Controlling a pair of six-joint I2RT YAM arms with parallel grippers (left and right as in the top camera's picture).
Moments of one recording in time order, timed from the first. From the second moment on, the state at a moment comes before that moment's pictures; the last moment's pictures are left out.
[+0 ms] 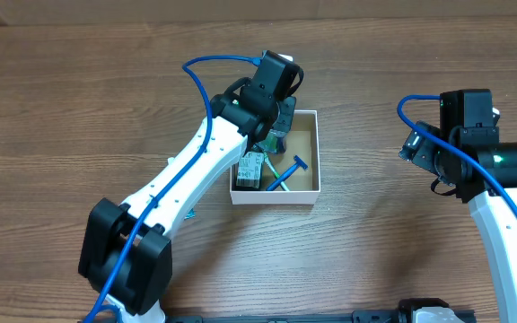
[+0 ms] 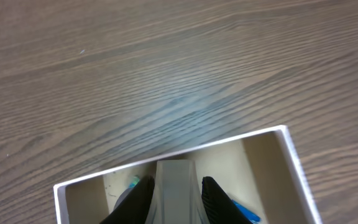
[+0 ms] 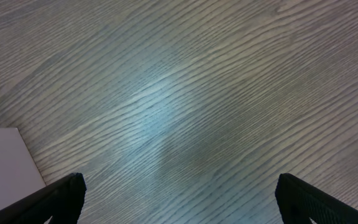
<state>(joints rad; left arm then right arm) -0.59 1.86 1.58 -0.63 -0.16 -0.29 0.03 1.27 1.26 -1.14 0.28 0.51</state>
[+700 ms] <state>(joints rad) -0.62 1.85 1.58 -0.63 -0.14 -0.29 0.03 1.27 1.26 -1.14 0.28 0.51</state>
